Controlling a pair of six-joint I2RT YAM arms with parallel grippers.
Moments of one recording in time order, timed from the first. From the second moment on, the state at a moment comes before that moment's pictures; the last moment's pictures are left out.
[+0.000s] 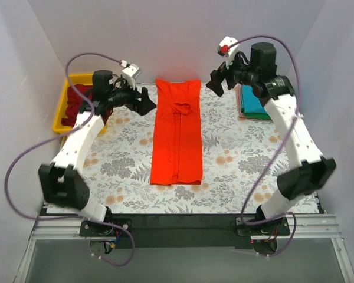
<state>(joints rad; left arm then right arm) -0.18 1.63 1.49 -0.38 0.65 0.12 0.30 1.72 1.89 -0.57 -0.52 -0.37</state>
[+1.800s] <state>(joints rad) -0.50 1.17 0.49 -0.32 0.66 0.84 0.90 1.35 0.76 -0.42 -0.29 -0.69</state>
